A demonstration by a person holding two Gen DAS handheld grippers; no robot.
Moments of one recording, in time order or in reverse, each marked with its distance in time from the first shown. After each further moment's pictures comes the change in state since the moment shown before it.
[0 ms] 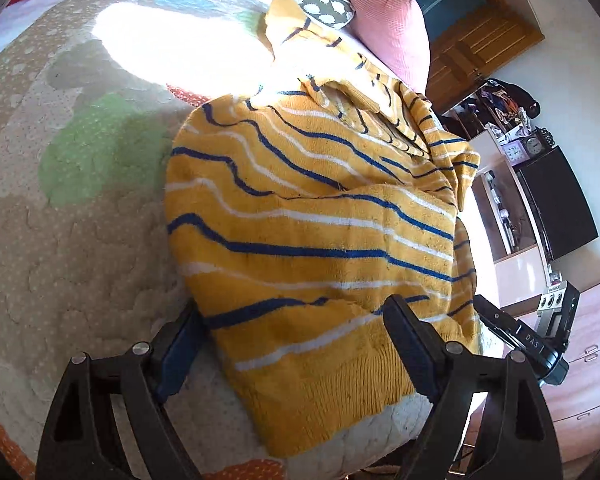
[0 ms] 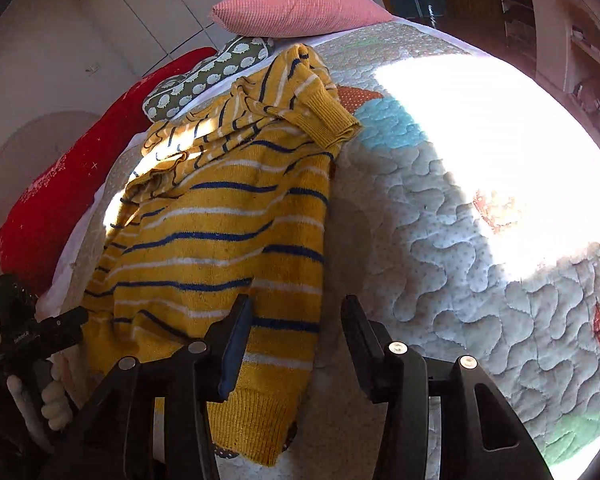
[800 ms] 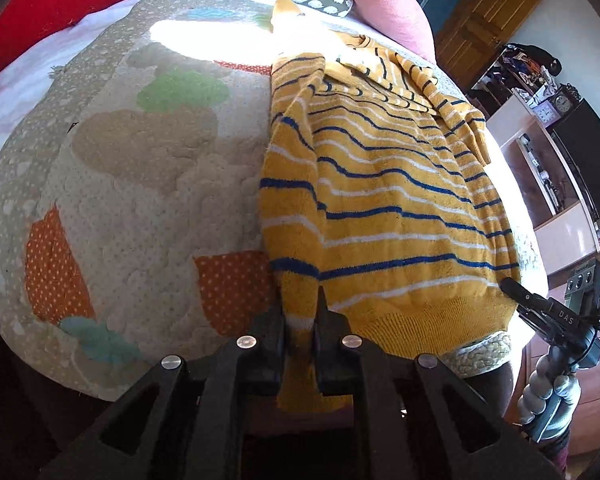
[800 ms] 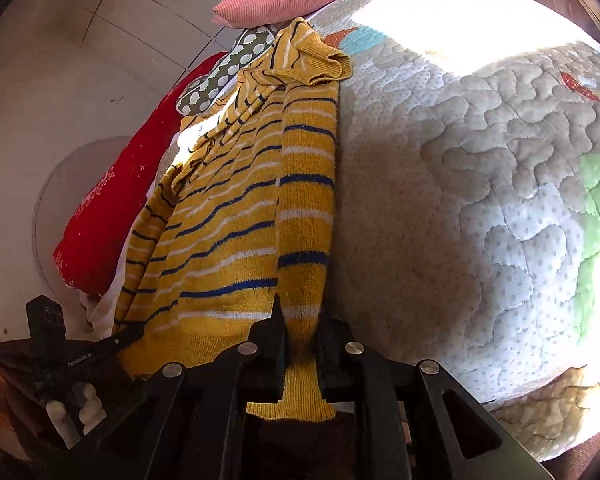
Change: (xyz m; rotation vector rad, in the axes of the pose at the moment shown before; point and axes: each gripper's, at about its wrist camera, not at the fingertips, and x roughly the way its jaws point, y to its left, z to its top) left arm -0.068 -0.023 -0.101 0.095 -0.020 0.205; right arm -0.047 -0.027 -0.100 0.158 0.021 0.224
